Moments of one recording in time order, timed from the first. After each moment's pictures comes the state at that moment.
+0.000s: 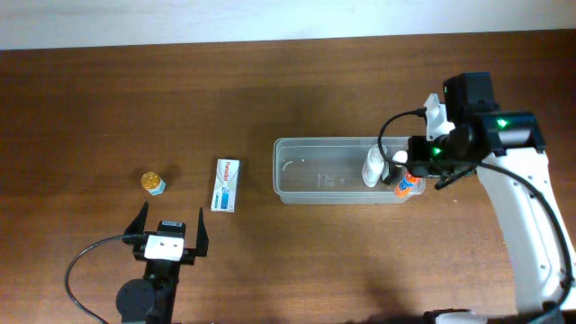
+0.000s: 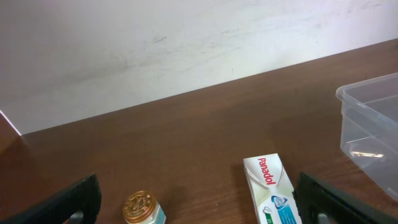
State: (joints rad) left arm 0.02 0.01 0.01 -0.07 0.09 0.23; right arm 0.03 1.49 1.44 -1.25 -0.14 0.08
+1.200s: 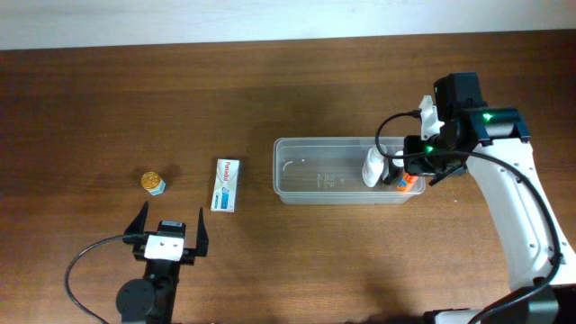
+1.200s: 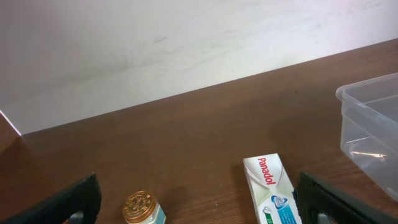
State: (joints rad) left arm 0.02 0.01 0.01 -0.07 0.09 0.23; right arm 0.03 1.54 1.39 -1.20 -0.10 0.10
